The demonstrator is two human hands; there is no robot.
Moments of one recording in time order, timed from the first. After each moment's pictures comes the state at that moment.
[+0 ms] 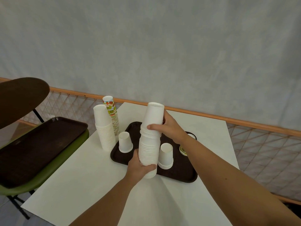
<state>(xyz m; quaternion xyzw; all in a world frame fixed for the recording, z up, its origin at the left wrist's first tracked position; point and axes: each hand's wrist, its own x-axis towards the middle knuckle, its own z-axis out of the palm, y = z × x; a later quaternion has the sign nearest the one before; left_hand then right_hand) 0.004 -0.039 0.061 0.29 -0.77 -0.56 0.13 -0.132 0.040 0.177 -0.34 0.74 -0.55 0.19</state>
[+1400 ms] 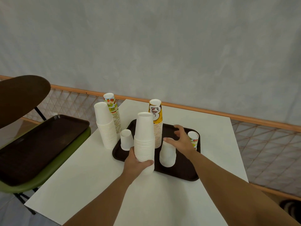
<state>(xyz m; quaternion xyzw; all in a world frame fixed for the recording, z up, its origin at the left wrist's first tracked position) 0.004 -0.055 0.060 0.34 -0.76 -0.54 0.11 -0.153 0.071 0.095 -0.23 0.83 -0.49 0.14</state>
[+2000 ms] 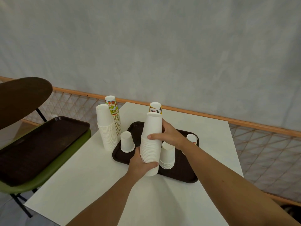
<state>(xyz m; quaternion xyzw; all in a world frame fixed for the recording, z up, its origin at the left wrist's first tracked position) 0.002 -0.038 0.076 0.31 -0.77 -0.54 0.11 -0.127 0.041 0.158 -0.37 0.74 -0.50 0.26</state>
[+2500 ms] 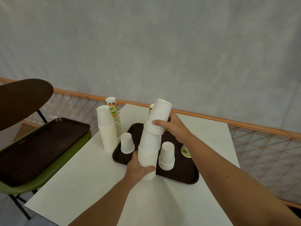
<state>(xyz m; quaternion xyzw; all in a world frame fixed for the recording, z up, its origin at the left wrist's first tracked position) 0.012 -0.043 0.065 0.32 -0.78 -0.53 0.11 -0.142 0.043 0.180 -0.32 0.69 -0.61 0.22</state>
